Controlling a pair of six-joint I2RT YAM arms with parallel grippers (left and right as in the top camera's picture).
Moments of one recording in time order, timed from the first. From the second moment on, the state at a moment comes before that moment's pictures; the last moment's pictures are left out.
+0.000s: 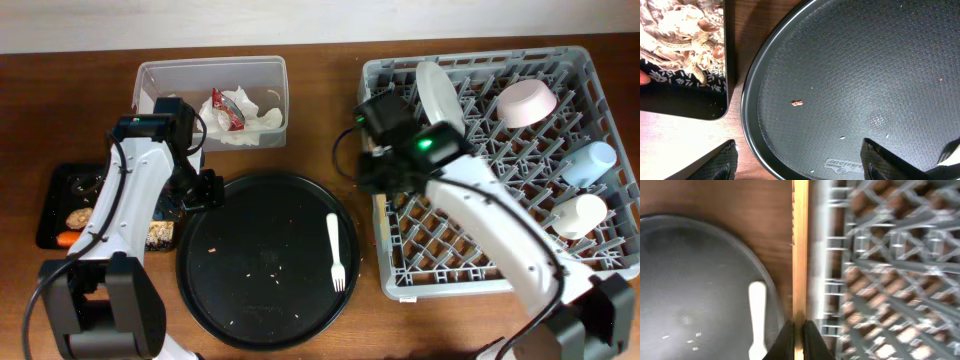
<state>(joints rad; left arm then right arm) -0.02 1.77 1.44 -1.32 -0.01 -0.16 0.48 1.65 1.50 -1.08 0.05 0.41</state>
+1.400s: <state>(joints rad) -0.02 1.77 1.44 -1.32 -0.01 -0.16 0.81 1.97 1.25 -1.00 -0.19 0.54</state>
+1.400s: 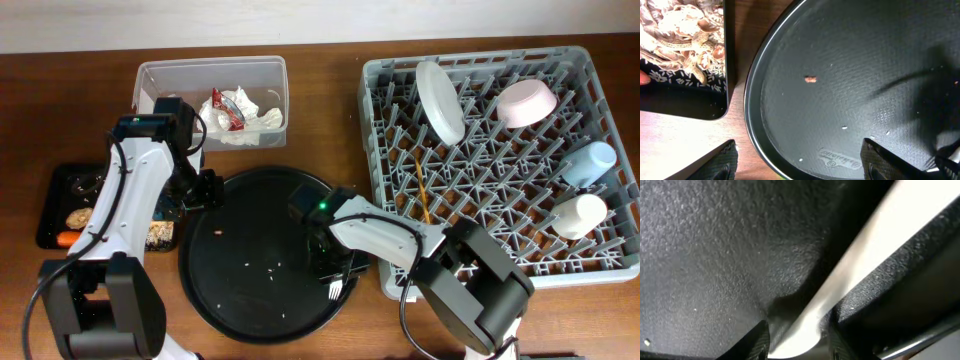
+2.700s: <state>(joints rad) -0.02 1.77 1.44 -1.32 -0.01 -0.16 0.29 1.55 1.20 -0.97 0.11 -0.16</state>
